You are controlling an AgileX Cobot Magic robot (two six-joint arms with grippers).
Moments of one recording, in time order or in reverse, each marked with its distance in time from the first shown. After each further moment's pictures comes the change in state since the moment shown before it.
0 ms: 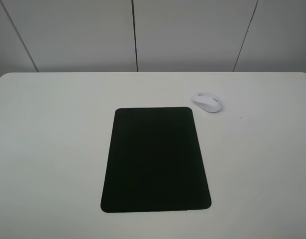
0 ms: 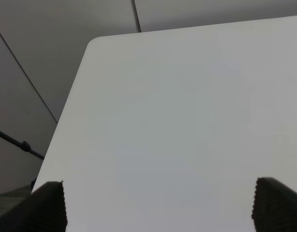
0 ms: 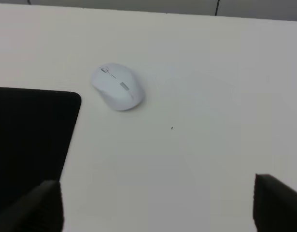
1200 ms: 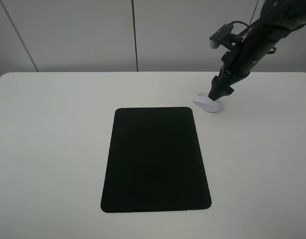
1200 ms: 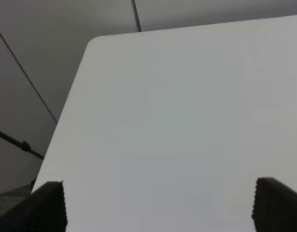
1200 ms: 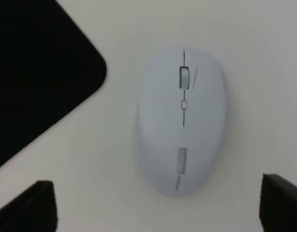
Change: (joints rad) left arm 0.000 0.000 0.000 0.000 0.000 0.000; right arm 0.073 1.314 -0.743 0.190 0.018 -0.874
